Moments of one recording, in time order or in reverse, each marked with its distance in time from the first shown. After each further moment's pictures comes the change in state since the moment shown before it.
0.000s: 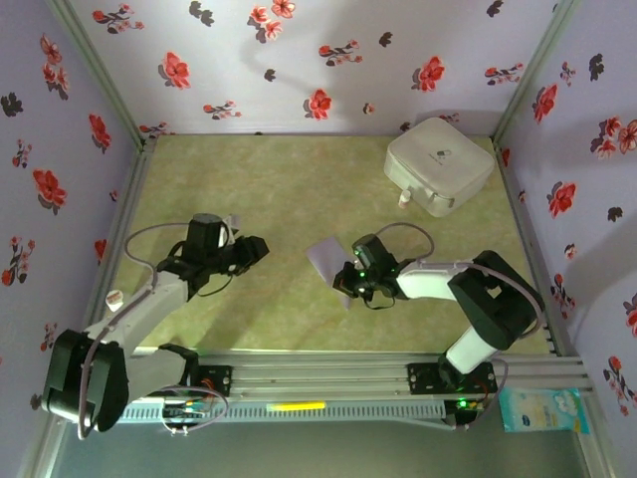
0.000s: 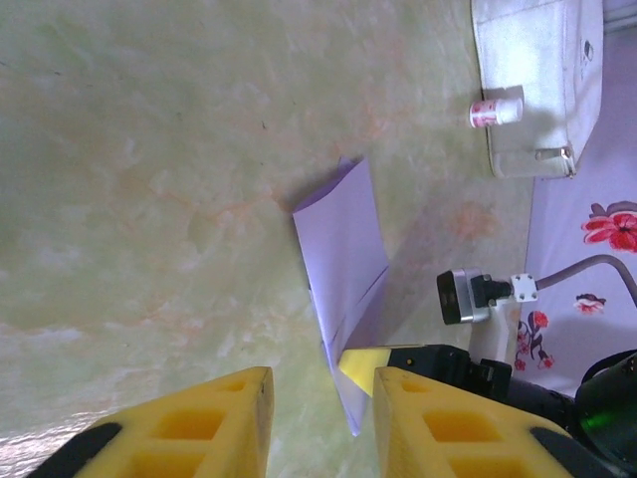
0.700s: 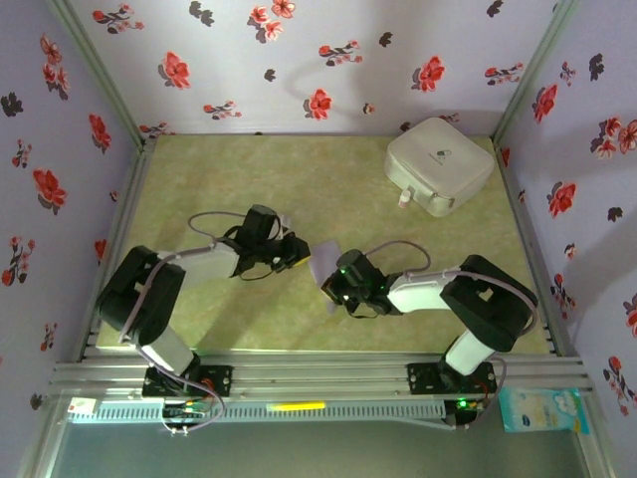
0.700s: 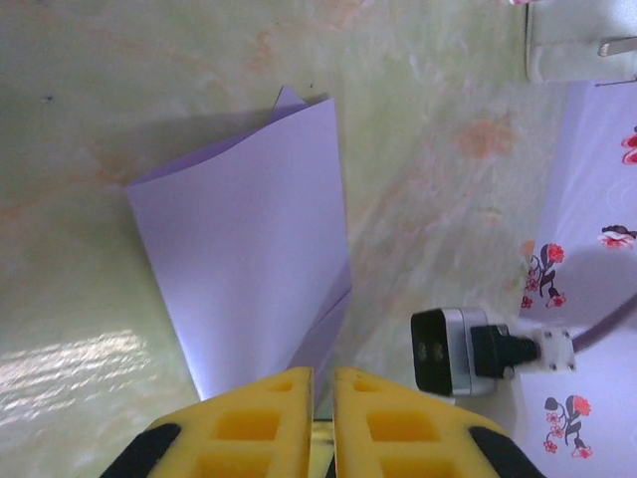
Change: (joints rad) left arm -0.225 0.512 0.200 0.251 0.040 -0.098; right arm 0.166 0.010 -0.049 0.177 0.228 0.454
